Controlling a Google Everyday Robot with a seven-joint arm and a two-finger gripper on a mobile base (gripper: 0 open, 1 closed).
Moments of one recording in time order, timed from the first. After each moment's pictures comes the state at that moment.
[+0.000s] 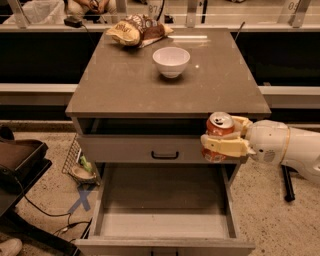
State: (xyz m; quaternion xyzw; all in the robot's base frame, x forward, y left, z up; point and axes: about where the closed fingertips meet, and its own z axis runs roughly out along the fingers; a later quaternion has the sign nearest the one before) arm 0.487 -0.133 0.853 -0.38 0.65 0.36 0.55
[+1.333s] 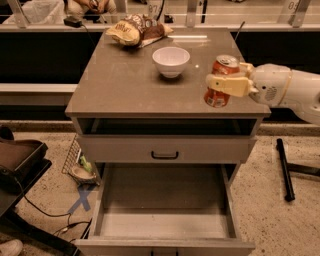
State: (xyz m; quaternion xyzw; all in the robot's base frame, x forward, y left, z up) arm 0.592 -0.154 0.937 -0.35 0.63 0.38 0.58
